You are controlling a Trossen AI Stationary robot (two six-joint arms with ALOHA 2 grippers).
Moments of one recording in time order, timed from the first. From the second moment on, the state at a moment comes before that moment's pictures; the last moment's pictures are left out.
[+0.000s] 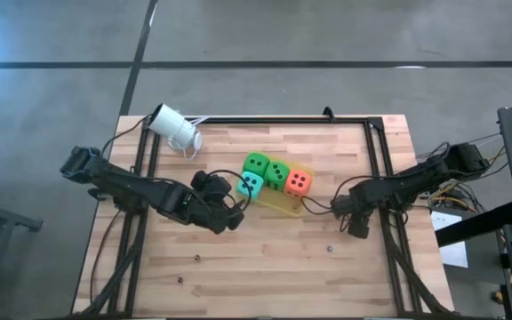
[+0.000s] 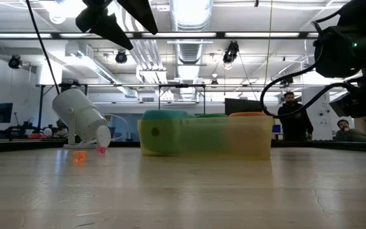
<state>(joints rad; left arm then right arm) -0.35 1.51 1.24 -0.78 -0.75 -0.89 0.20 1.29 0.52 -0.96 -0.05 0.56</state>
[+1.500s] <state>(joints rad) -0.35 1.51 1.24 -0.78 -0.74 -0.89 0.20 1.28 0.98 -0.99 0.31 0.40</state>
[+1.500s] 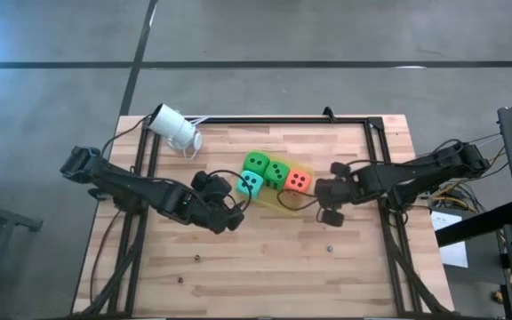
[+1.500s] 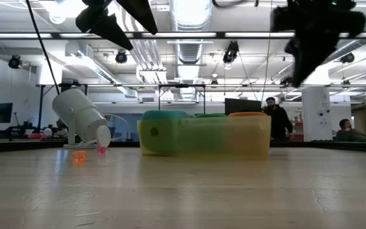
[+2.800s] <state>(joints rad) -0.35 1.51 1.24 -0.77 -0.74 -0.89 0.06 1.51 0.84 -0.27 0.17 0.05</state>
